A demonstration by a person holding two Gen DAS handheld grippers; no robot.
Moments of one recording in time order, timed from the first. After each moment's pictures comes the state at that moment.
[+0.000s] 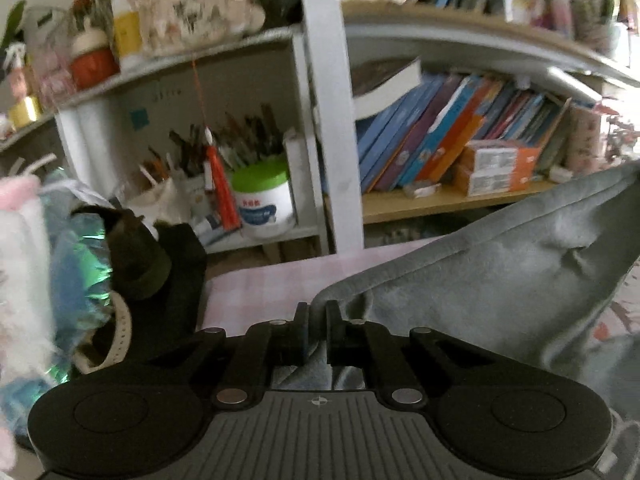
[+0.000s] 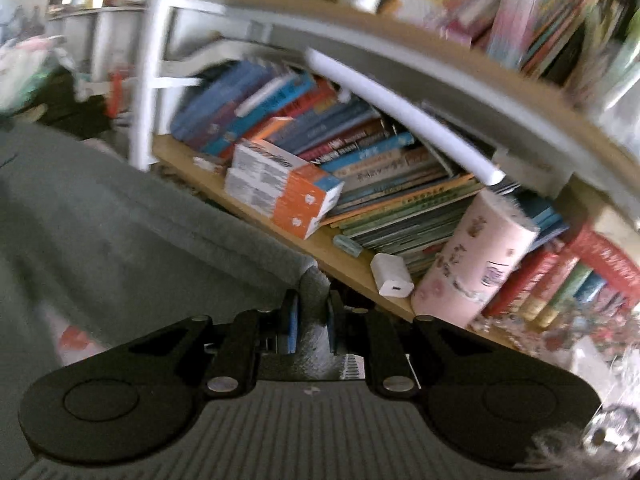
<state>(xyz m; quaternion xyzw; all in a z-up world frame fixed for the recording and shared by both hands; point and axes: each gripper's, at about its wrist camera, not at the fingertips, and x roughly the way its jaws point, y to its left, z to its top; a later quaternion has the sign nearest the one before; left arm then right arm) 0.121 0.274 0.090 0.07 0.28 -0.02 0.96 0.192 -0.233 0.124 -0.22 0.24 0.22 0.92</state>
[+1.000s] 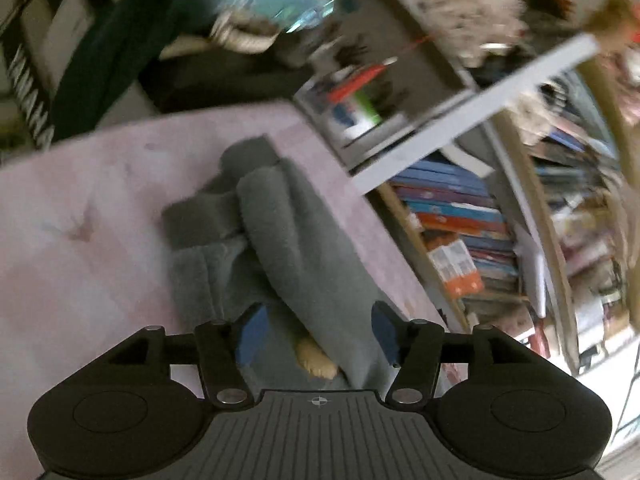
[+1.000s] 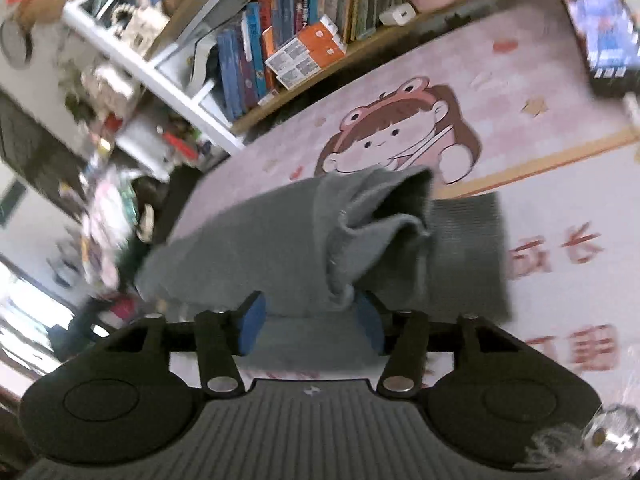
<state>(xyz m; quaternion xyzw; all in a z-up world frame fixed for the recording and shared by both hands) -0.033 0.317 -0.022 -0.47 0.25 0.03 0.84 0.010 -0.297 0.030 0.28 0.42 0.25 0.83</state>
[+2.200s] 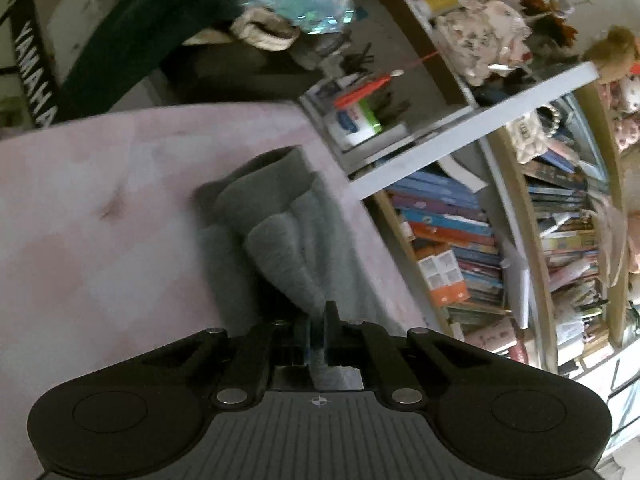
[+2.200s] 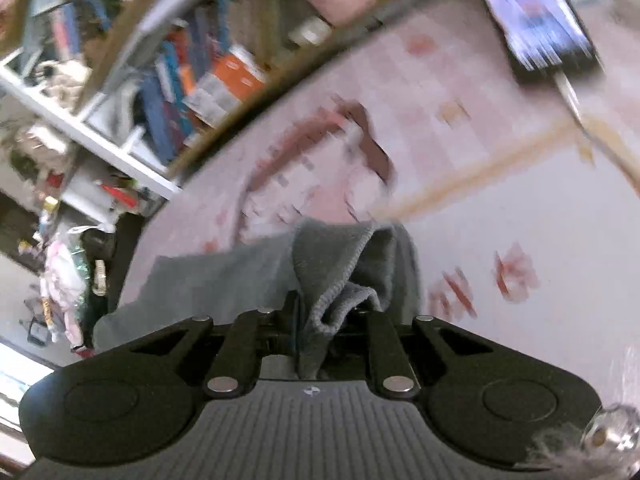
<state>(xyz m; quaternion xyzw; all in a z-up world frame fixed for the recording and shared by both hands) -0.054 0.323 -0.019 -0.48 0.22 0.00 0.85 0.047 -0.337 0.028 0.29 0.41 0.17 0.85</state>
